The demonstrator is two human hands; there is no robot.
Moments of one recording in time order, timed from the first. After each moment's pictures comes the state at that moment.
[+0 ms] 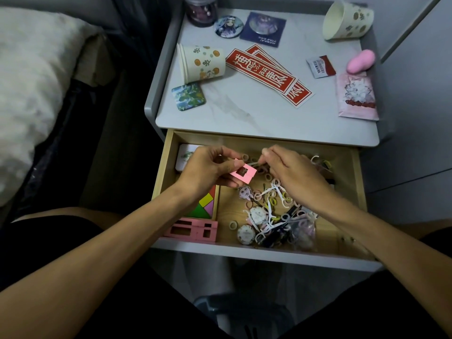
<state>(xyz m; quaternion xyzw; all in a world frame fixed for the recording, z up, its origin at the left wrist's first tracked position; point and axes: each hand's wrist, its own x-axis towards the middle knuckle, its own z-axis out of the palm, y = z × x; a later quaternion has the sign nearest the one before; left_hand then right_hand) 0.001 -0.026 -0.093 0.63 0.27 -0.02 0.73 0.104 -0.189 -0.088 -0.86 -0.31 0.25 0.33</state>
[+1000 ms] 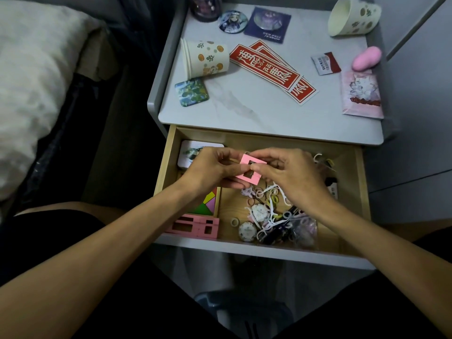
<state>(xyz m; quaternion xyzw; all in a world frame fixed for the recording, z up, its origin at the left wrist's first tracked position) 0.000 -0.026 -0.101 0.61 0.27 -0.07 0.74 0.094 -0.186 -0.096 -0.82 -0.29 0.23 0.45</state>
